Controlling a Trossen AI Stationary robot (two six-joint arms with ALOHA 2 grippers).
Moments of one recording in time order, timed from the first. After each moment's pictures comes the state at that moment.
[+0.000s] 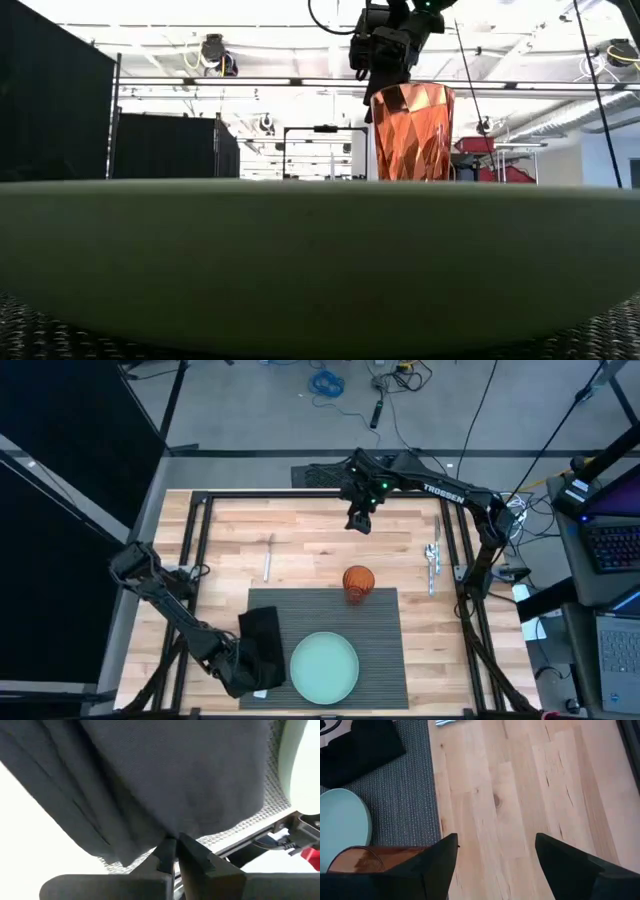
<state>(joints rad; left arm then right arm) -0.83 1.64 0.89 -0.29 -0.02 -2.16 -0.53 1.80 1.73 -1.08 -0.39 -0.23</state>
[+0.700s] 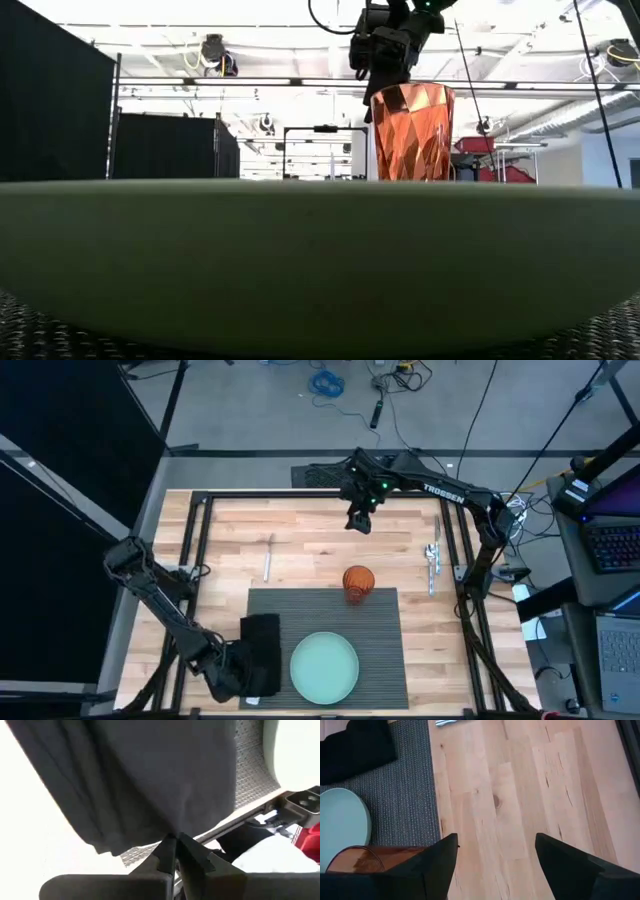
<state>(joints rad) -0.90 1.57 0.89 -0.37 -0.07 -2.19 -0.53 1.80 1.73 -1.07 -0.39 -0.23</state>
